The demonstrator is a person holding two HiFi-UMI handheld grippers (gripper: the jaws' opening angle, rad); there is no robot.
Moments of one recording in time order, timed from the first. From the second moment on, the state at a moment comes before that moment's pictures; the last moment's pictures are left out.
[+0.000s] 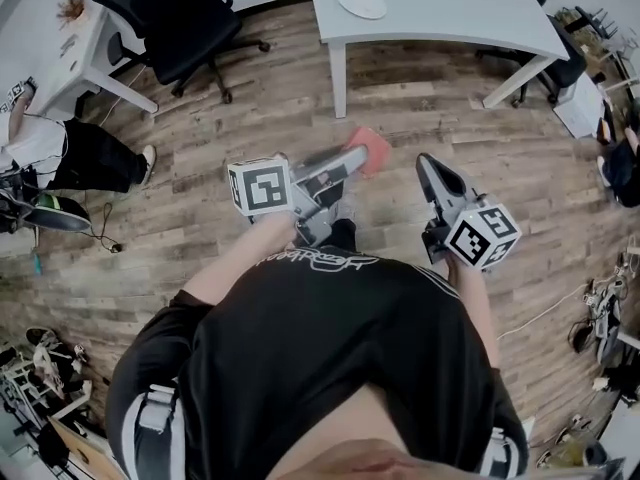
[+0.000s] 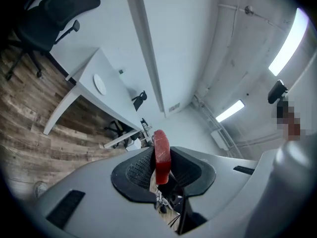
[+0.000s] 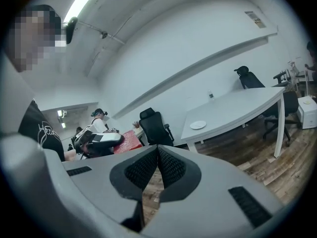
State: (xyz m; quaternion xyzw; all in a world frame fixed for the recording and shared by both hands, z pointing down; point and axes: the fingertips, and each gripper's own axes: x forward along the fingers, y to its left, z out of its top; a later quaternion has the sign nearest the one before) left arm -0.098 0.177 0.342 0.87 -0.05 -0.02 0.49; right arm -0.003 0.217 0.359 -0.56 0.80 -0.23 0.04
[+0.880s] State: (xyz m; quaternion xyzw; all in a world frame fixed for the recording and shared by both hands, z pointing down) left arm -0.069 -0.048 0.358 0.85 -0.07 -0.05 0.52; right arm 0.035 -0.005 0.357 -0.56 0.78 -0.26 0.05
